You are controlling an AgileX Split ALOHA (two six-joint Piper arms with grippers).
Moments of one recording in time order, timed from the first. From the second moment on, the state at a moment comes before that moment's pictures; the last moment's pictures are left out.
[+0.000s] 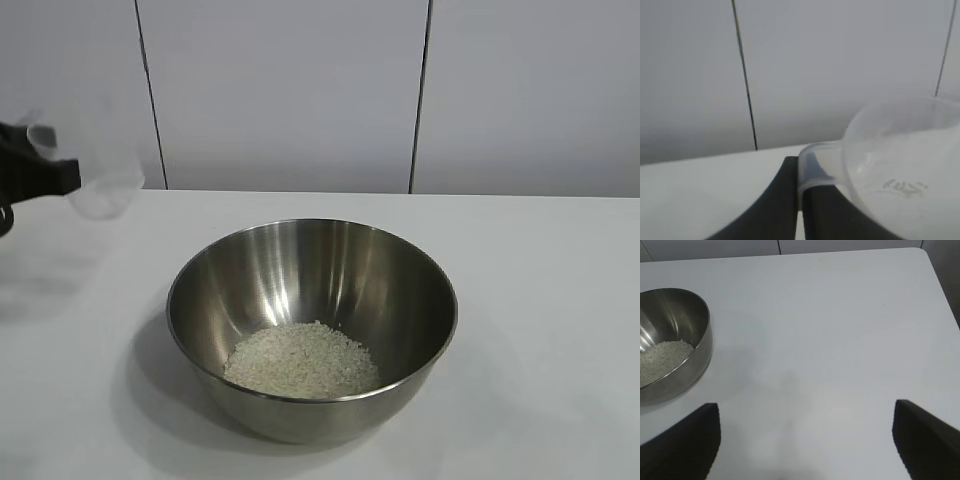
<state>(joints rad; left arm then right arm) -0.21 1.82 -0.41 0.04 -1.14 0.08 -0.09 -0.02 -0.47 0.09 1.08 -0.08</state>
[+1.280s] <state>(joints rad) -0.17 2.08 -0.33 0.15 -1.15 0.14 -0.09 -0.02 -0.47 0.09 1.08 -0.08</state>
